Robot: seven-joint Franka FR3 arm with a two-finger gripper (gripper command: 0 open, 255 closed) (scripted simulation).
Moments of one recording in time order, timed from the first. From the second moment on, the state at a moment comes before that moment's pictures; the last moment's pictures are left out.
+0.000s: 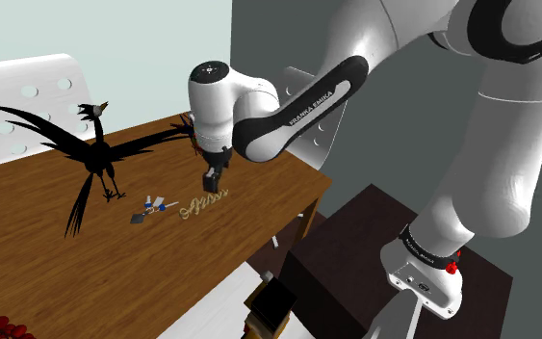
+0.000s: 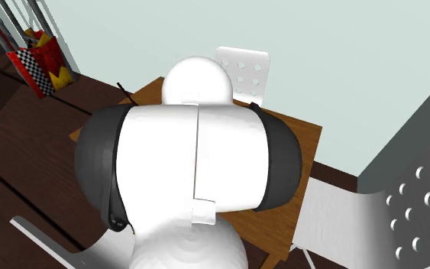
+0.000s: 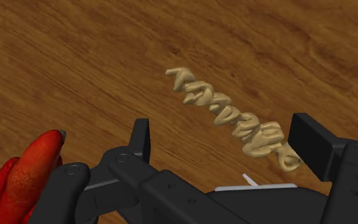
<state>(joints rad) 0.30 0.33 0.36 -2.05 -0.48 2.32 0.33</state>
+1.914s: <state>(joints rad) 0.42 0.61 0.31 -1.84 -0.64 2.37 0.40</state>
